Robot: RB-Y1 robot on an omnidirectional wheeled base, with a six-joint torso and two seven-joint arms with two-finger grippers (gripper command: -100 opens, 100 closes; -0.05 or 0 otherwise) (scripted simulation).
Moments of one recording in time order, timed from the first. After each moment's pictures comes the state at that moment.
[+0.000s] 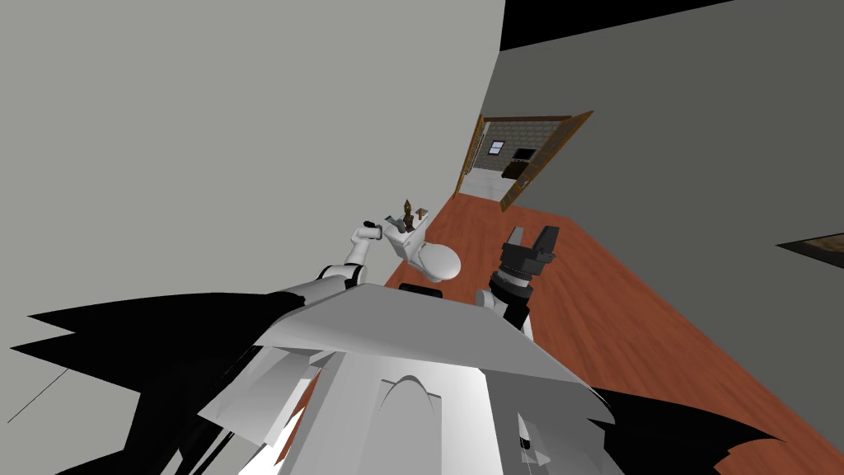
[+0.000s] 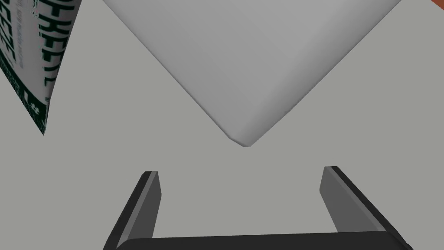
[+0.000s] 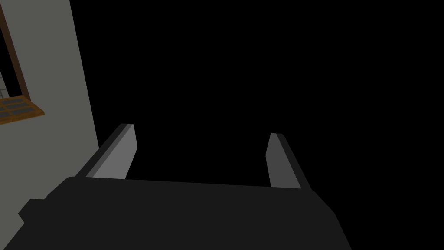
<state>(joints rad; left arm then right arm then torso) -0.44 0.32 0.30 -1.10 0.05 0.82 0.04 0.52 -0.03 -0.03 -2.32 0.01 -0.62 0.03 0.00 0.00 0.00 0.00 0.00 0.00</state>
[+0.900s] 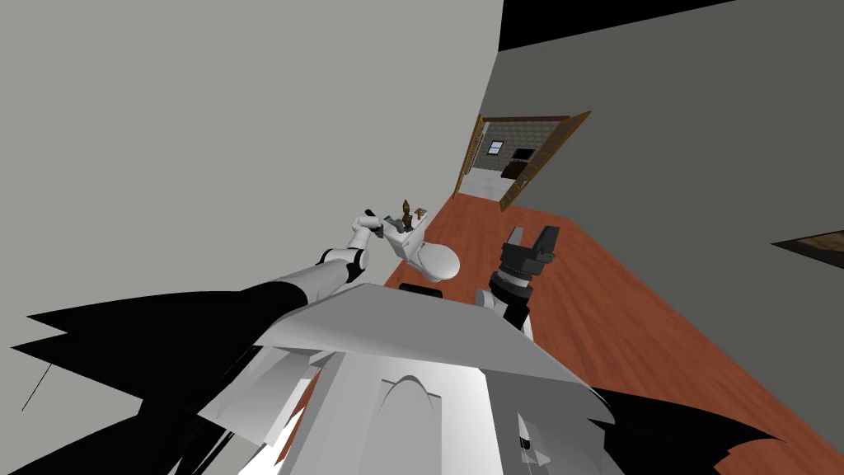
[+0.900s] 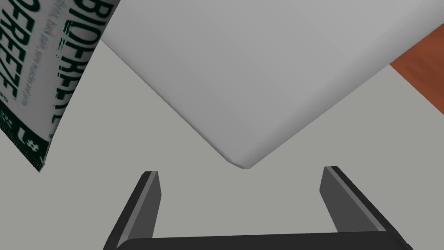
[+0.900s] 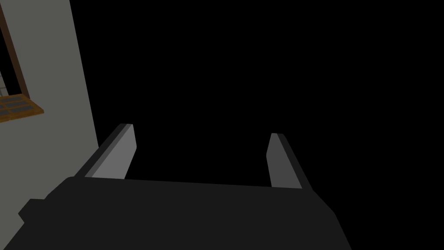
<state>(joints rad) -0.67 0.38 0.32 -0.88 0.07 1.06 0.08 0.52 -0.03 -0.03 -2.32 0.01 -0.62 0.03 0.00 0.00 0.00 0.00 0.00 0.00</state>
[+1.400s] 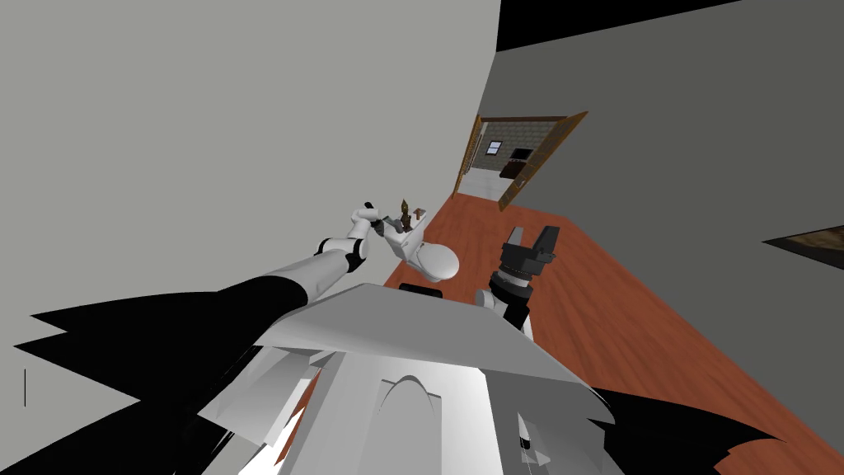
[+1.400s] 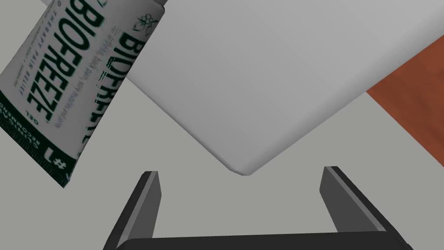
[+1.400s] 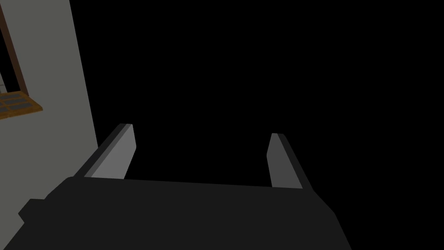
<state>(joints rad) -0.81 0.42 0.34 -0.73 0.09 1.19 0.10 0.52 -0.03 -0.03 -2.32 0.01 -0.62 0.03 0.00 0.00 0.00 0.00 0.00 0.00</state>
